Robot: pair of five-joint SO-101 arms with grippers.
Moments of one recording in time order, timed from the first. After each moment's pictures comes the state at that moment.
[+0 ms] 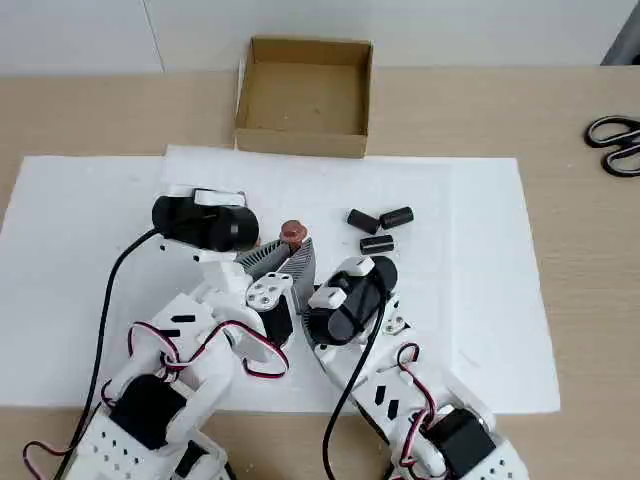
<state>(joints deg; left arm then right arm) 30.0 -71.4 57.2 48.7 28.8 -40.7 -96.4 79.3 48.5 0.3</state>
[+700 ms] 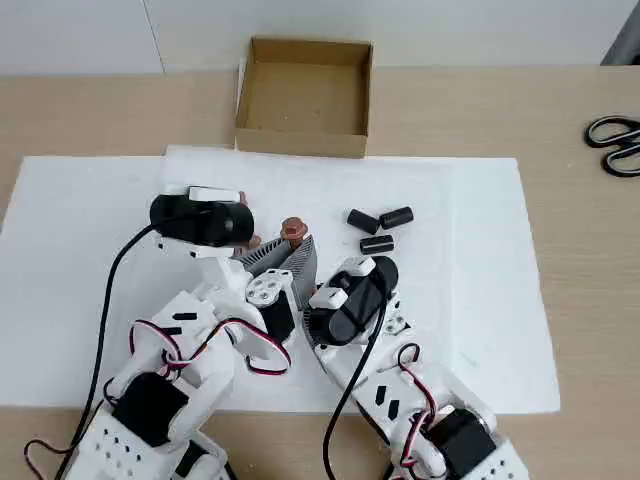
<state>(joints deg) 29.9 -71.0 57.3 47.2 31.6 -40.6 -96.4 79.3 48.5 0.3</state>
